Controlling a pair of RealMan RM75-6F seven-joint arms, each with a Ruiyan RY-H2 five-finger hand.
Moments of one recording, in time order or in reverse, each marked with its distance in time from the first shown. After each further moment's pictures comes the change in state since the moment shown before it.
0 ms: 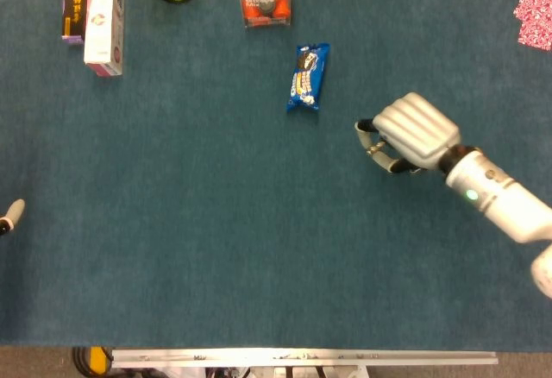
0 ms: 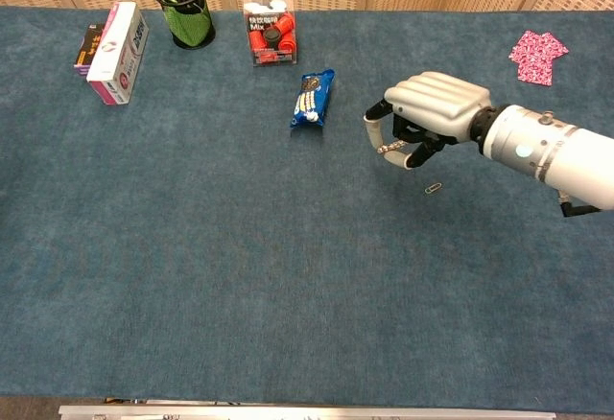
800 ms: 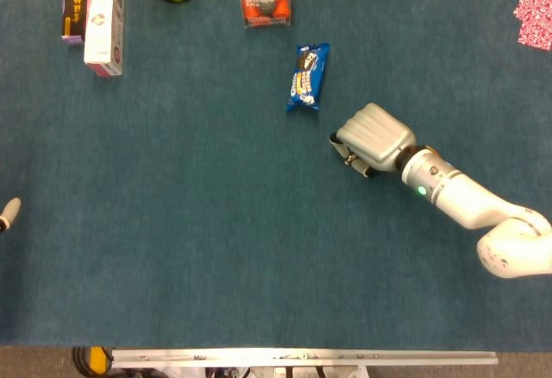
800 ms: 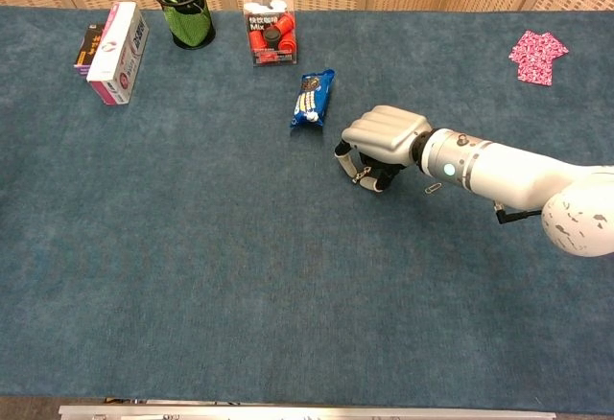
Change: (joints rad) left arm 0.004 0.003 -0.003 0.006 -0.005 0.010 -0.018; right arm 0.121 -0.234 0.023 0.254 0.134 -0.207 -0.219
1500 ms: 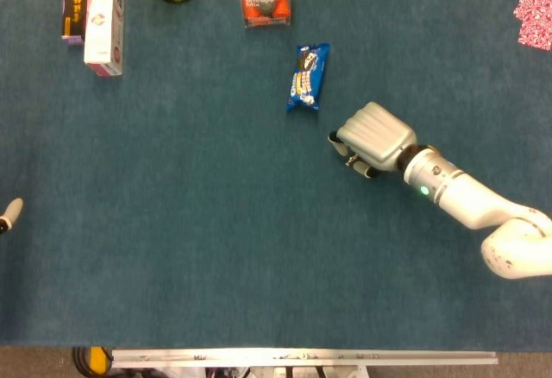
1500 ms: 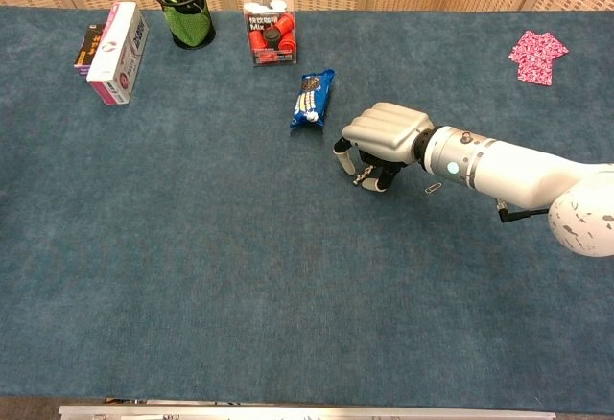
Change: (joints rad) left arm -0.002 0.009 0.003 -0.020 0.004 0.003 0.016; right arm -0.016 0.015 0.015 -0.015 -0.046 -0.002 0.022
